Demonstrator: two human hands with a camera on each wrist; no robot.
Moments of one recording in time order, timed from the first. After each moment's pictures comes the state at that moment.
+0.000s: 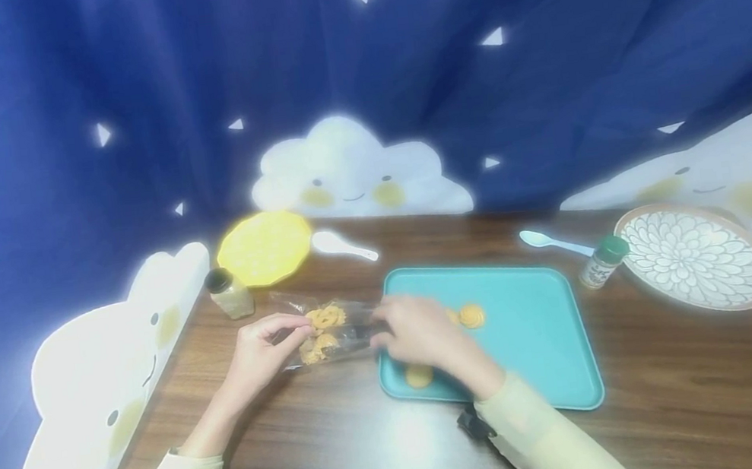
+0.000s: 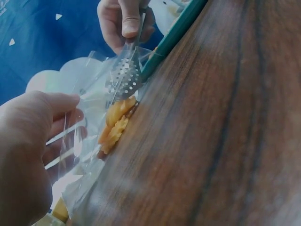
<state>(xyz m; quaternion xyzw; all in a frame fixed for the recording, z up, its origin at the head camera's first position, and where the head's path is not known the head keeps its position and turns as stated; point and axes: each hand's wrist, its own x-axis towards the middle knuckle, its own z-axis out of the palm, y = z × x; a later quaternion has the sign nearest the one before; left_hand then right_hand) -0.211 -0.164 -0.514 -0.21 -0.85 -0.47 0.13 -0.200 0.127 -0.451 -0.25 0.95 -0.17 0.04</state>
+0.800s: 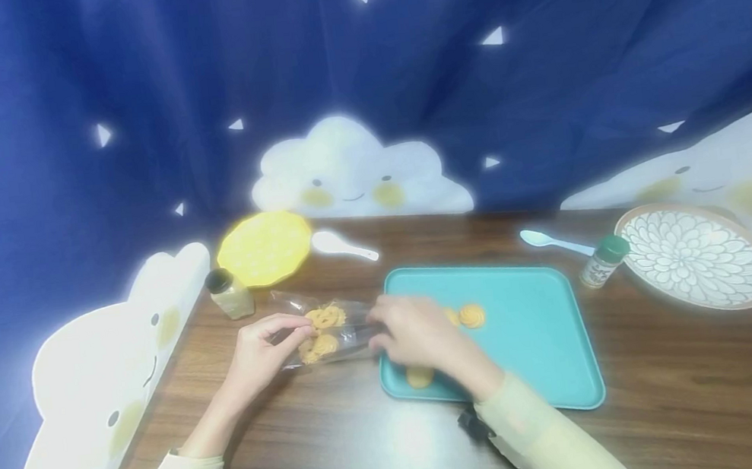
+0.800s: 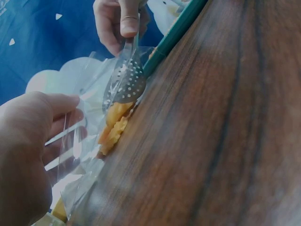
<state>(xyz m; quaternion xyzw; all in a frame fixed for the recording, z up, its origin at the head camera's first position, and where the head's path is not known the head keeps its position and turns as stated) -0.211 -0.166 -0.513 -0.21 -0.85 -0.47 0.12 -0.201 0.126 -0.454 -0.30 0.94 -0.16 -0.02</state>
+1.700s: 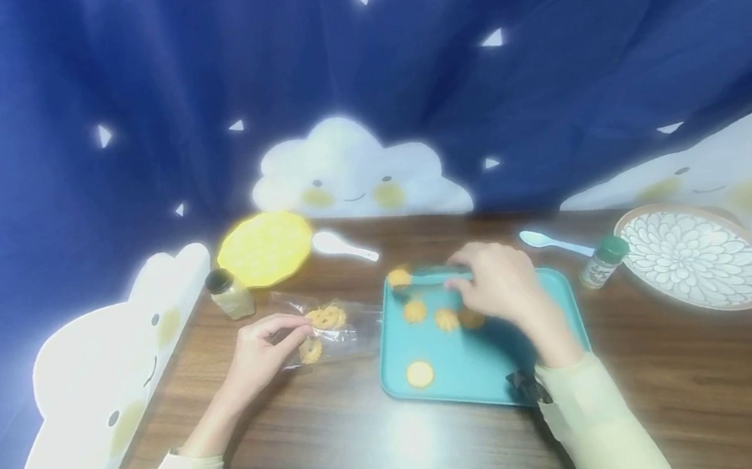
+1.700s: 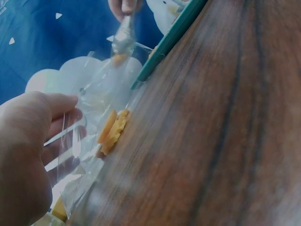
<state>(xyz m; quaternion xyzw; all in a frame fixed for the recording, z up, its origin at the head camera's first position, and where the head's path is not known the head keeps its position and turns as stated) -0.211 -0.165 -0.513 -0.20 -0.84 -0.49 0.12 -0.221 0.228 -0.410 -0.16 0.97 -0.15 -0.07</state>
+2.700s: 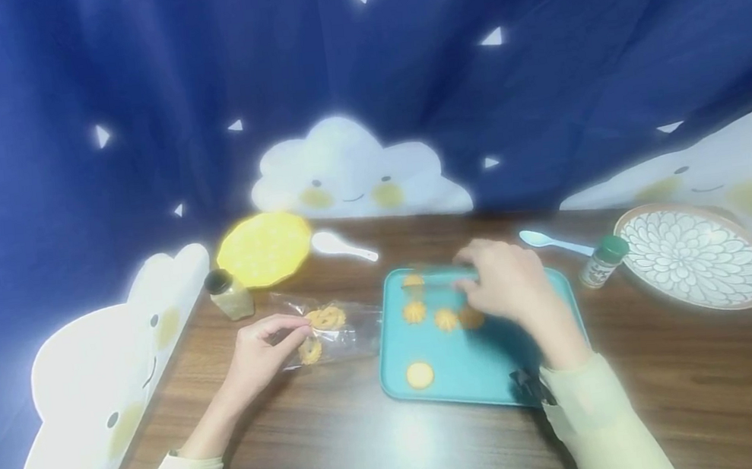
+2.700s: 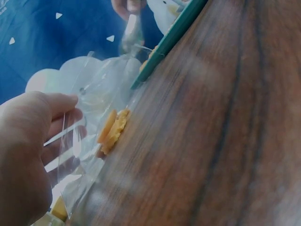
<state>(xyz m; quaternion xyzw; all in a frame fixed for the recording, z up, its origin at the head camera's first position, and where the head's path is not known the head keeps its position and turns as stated) -0.210 -0.166 -0.511 -0.20 -0.84 -0.49 0.11 -0.216 0.232 -0.400 -0.14 0.98 -0.13 -0.04</state>
